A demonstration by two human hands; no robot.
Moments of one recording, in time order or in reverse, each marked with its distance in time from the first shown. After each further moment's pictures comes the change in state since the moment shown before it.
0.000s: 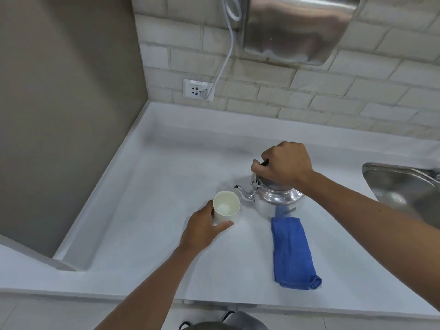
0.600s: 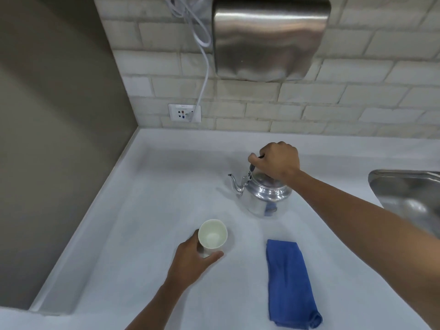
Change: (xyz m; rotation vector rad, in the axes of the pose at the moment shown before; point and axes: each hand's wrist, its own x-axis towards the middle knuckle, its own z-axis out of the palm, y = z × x) left_hand 0.001 0.006 -0.001 0.007 -0.015 -0.075; right_hand 0.064 0.065 0.049 0.263 -0.119 0.330
